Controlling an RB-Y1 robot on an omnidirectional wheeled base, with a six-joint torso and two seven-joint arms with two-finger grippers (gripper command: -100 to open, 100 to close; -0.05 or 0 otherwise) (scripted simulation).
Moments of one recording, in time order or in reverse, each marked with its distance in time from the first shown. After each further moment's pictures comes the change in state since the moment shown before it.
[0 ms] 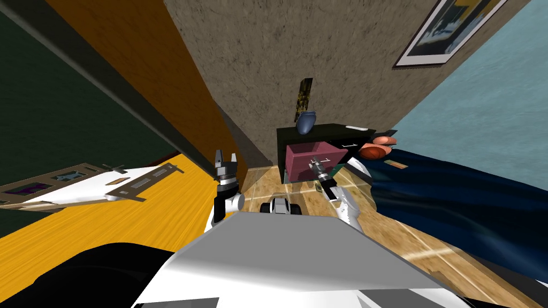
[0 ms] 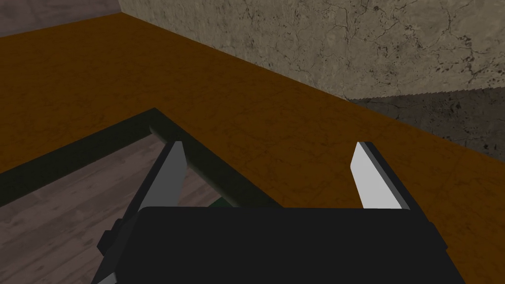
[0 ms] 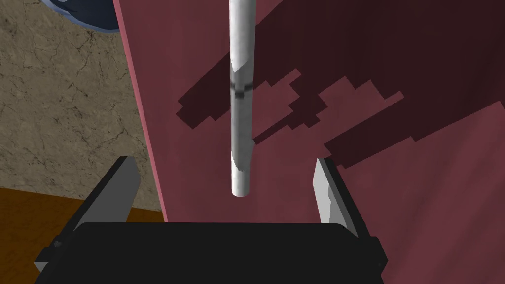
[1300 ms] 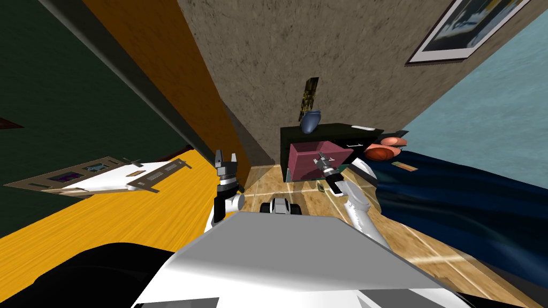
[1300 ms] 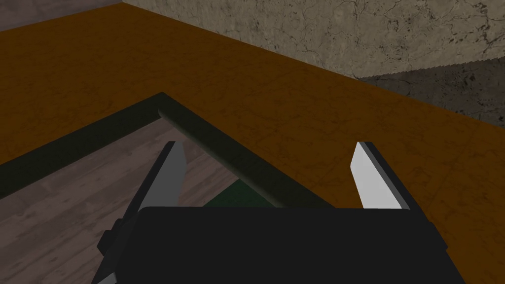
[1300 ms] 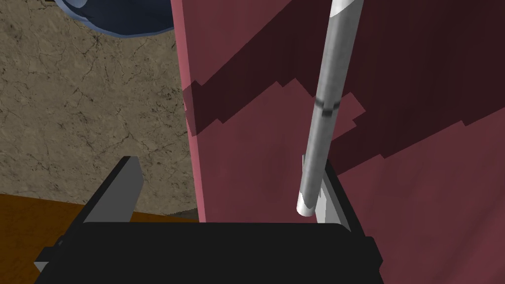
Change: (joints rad) left arm 0.000 0.000 0.000 0.000 0.000 0.000 0.000; right arm -0.044 -0.162 0.027 -0.031 0.027 0.144 -0.190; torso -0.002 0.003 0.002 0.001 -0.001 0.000
